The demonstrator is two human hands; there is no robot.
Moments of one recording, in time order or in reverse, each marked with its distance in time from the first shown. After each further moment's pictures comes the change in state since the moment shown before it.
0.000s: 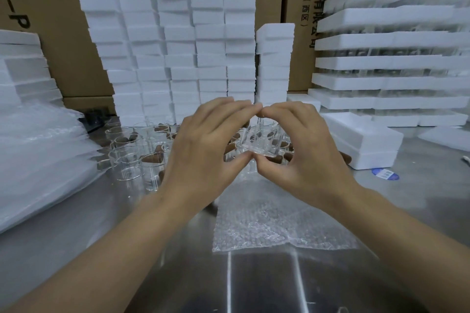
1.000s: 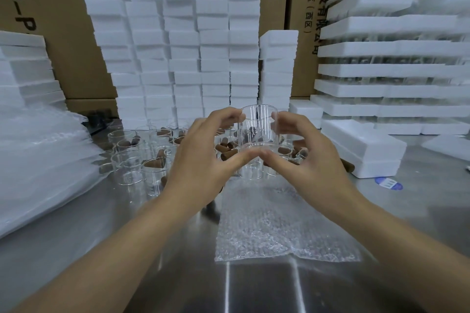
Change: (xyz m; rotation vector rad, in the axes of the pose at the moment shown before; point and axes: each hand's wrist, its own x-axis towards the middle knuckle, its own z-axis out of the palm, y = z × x) left_hand 0.000 -0.007 0.002 -0.374 -0.067 -0.387; right_hand -0.005 0.005 0.003 0.385 -0.063 0.352
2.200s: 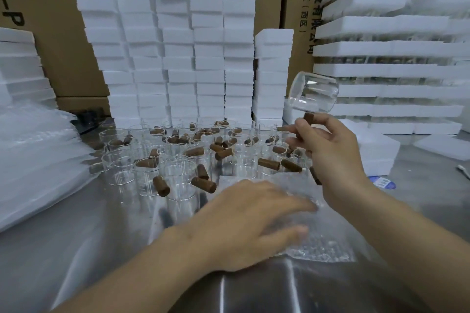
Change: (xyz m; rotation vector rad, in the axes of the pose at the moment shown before) left_hand -0.036 0.040 0.031 0.306 -0.706 0.321; right_hand 0.015 0.001 -0.014 0.487 0.342 0.483
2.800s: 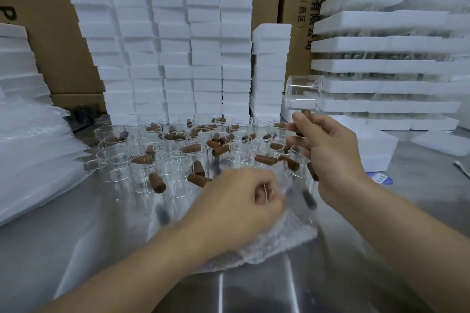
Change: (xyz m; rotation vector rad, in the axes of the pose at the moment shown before) left_hand 0.001 0.000 0.002 -0.430 0.190 -0.366; right_hand -0.001 -0.001 0.001 0.106 0.033 0.062
